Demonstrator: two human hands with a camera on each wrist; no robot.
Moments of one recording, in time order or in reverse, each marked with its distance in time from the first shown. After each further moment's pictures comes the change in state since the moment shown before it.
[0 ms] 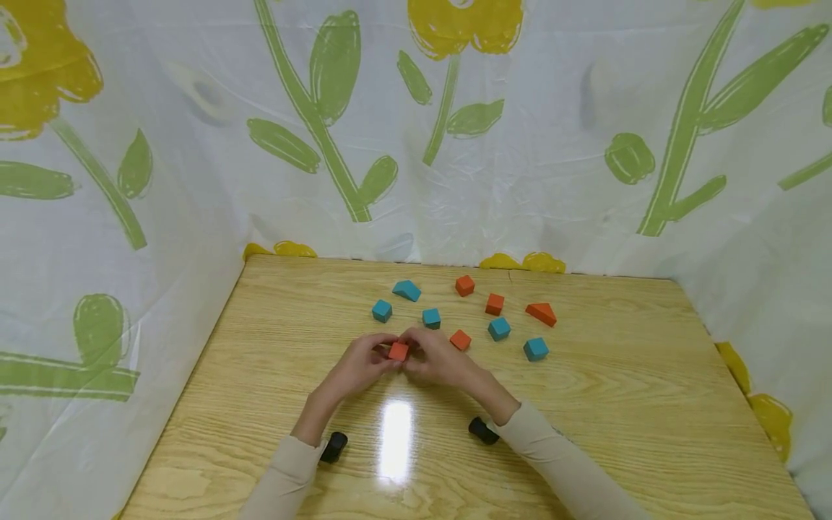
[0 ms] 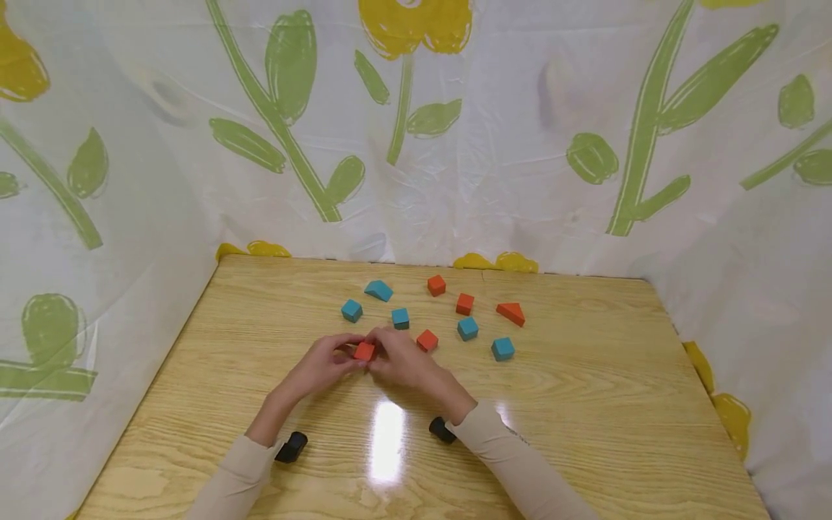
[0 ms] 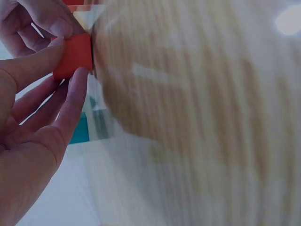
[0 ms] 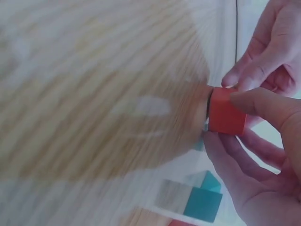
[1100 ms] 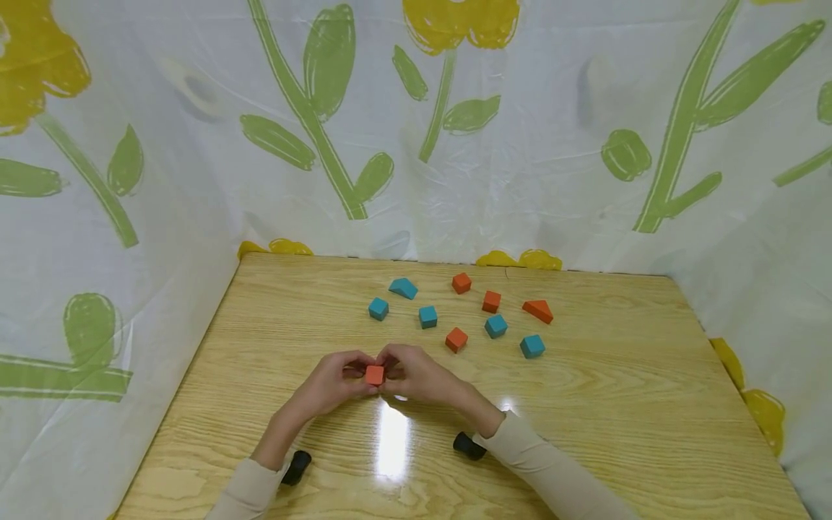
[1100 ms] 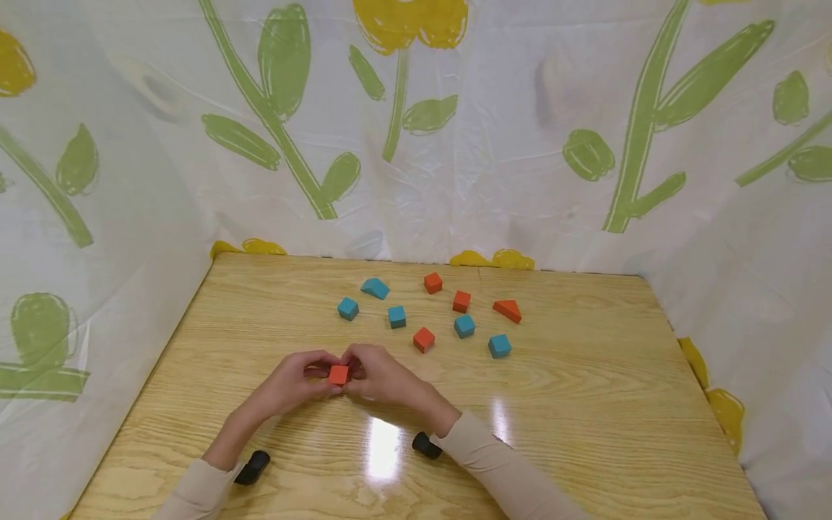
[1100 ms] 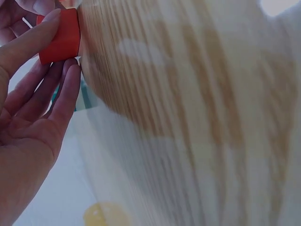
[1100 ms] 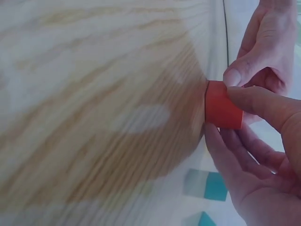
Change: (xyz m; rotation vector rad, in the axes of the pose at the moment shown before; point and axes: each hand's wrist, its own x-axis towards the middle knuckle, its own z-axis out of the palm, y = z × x) left_hand -0.040 -0.017 -0.021 -0.040 -0.065 0.014; right_hand 0.000 -0.023 0.025 0.220 -0.116 0.050
